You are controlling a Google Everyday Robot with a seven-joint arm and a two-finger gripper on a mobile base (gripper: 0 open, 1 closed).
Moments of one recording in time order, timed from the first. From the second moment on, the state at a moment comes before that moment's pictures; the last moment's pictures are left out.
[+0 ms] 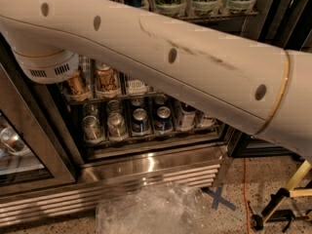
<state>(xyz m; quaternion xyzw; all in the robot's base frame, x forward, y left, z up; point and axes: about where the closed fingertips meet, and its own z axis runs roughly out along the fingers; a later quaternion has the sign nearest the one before) 0.642 0.230 1.113 -0.12 0.67 0.12 0.72</state>
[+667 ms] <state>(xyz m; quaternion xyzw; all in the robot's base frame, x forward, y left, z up) 0.656 0.228 1.113 -0.12 0.68 0.11 0.72</state>
